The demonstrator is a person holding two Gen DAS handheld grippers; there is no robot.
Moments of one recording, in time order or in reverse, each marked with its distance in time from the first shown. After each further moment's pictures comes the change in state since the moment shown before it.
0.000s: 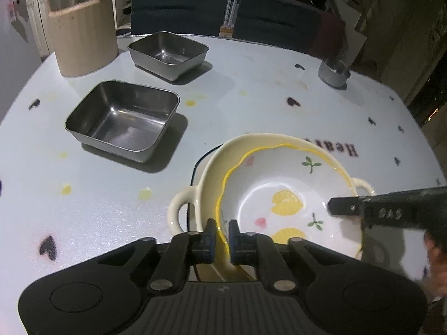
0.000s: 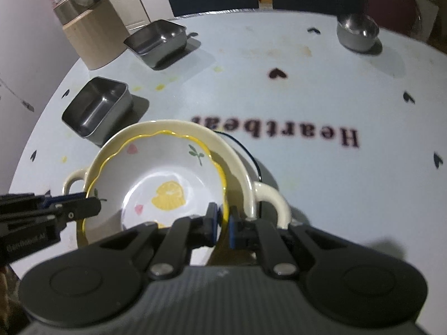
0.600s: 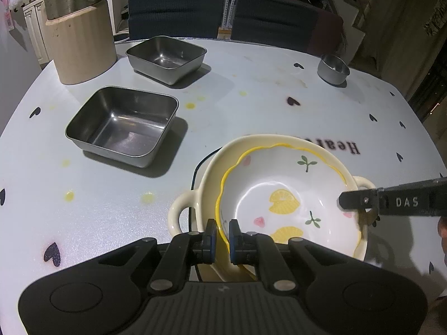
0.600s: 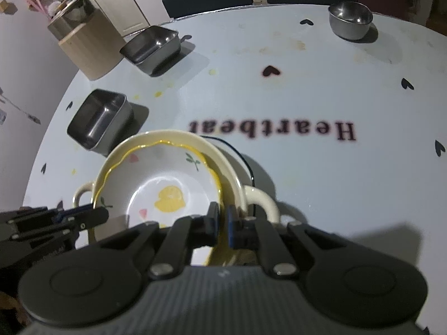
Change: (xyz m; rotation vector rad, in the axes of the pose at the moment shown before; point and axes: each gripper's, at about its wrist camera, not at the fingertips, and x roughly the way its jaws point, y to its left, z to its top) left arm -0.001 -0.002 0.001 0.018 -0.008 0.013; right arm -0.010 -0.008 0.004 0.028 0.015 0.033
